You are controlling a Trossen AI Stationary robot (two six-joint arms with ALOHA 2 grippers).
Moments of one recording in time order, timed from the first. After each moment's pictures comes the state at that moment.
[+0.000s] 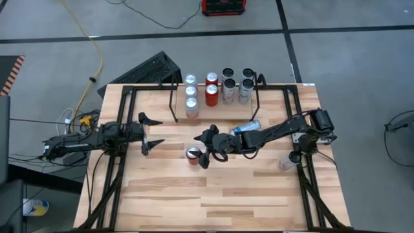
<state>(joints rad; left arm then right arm) 0.14 0.05 0.01 0.11 -0.06 0.06 0.17 1.79 1.23 0.15 0.32 0.37</state>
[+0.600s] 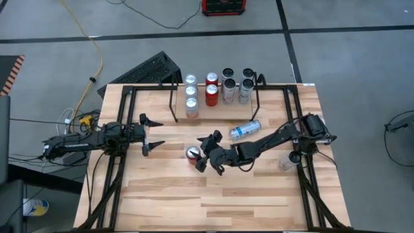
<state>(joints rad) 0.14 0.07 0.01 0.04 -0.06 0.07 0.25 1.89 1.22 0.23 0.64 0.37</state>
